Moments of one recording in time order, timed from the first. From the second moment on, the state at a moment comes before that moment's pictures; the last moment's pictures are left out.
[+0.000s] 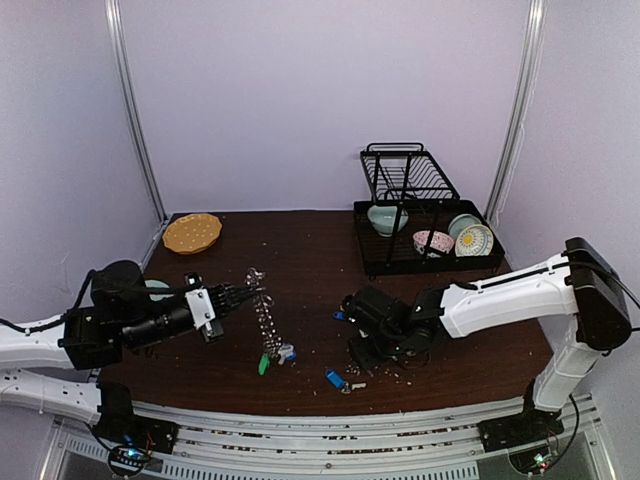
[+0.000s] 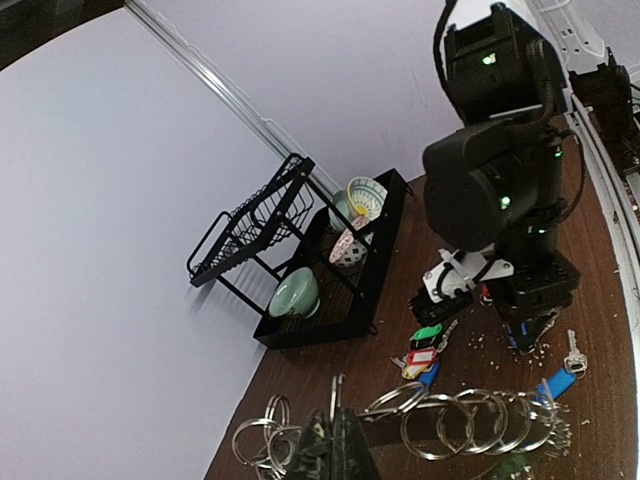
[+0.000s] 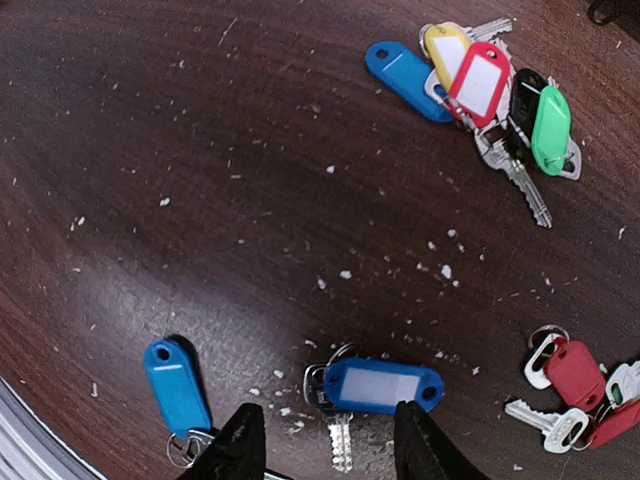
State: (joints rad) left arm -1.14 0.77 0.57 0.14 -0.10 0.70; right arm 1.10 1.68 1.02 -0.44 0.25 0.57
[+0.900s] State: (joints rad) left arm -1.07 0.78 0.55 0.16 -0.03 0.66; right arm 1.16 1.85 1.11 -0.48 0.41 0.68
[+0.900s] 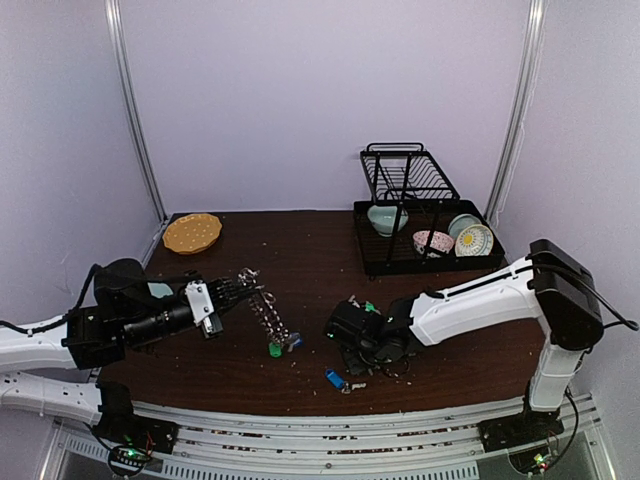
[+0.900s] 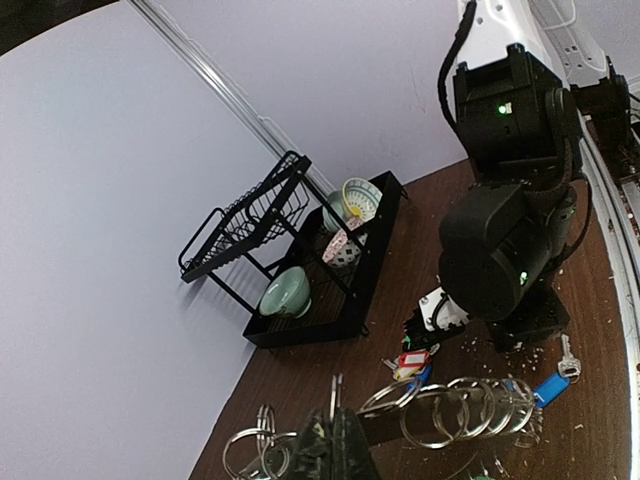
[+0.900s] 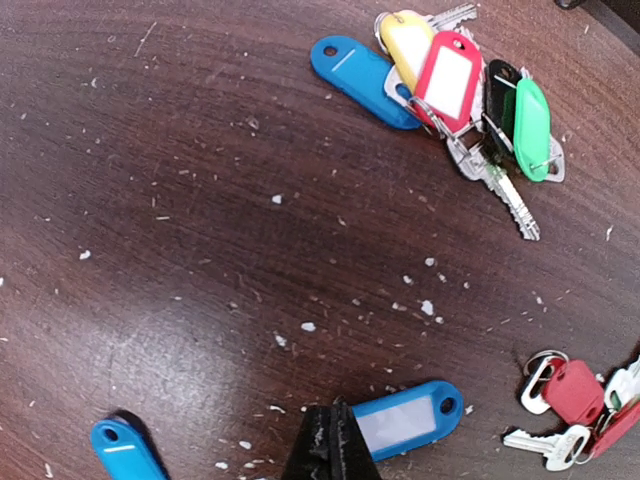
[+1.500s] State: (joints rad) left arm -1.06 0.87 0.56 0.13 0.01 0.68; right arm 1.02 1.40 1.03 -0.33 0.12 0.32
